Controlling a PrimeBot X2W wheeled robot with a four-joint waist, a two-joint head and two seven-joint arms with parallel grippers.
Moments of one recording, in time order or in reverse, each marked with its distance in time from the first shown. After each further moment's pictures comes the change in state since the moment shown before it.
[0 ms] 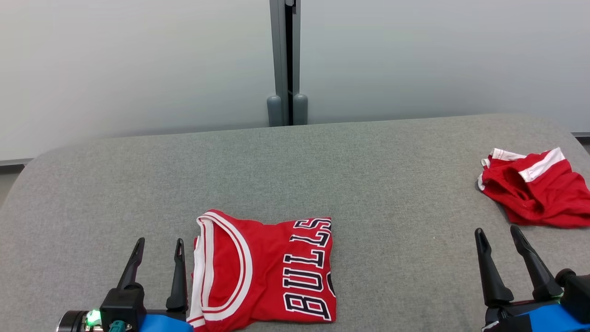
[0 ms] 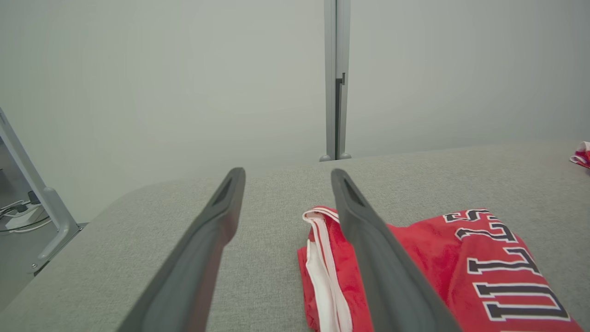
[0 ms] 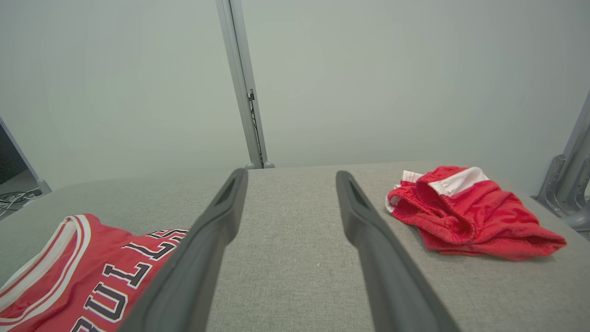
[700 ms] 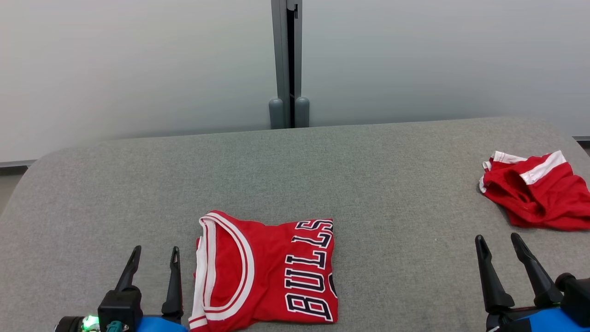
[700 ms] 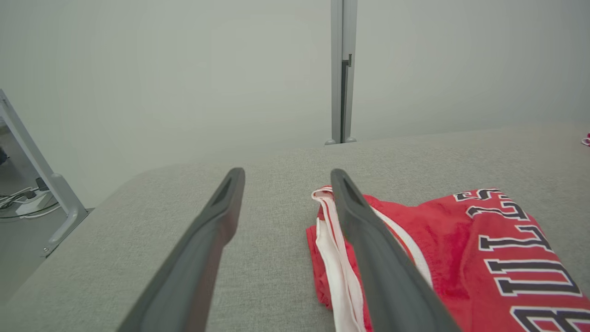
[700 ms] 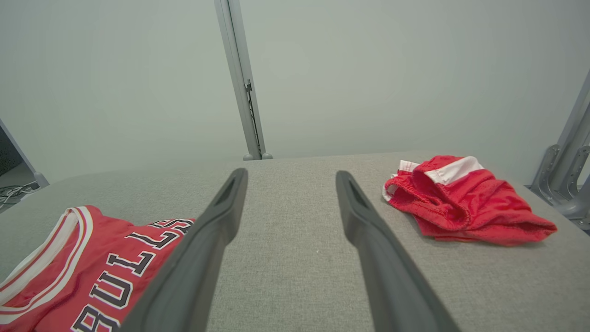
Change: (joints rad) left arm 0.012 0.015 -0.012 0.028 -0.023 0.005 0.029; right arm 0.043 0.032 -0.024 -0.052 -0.026 0.000 0.069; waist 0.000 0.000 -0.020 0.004
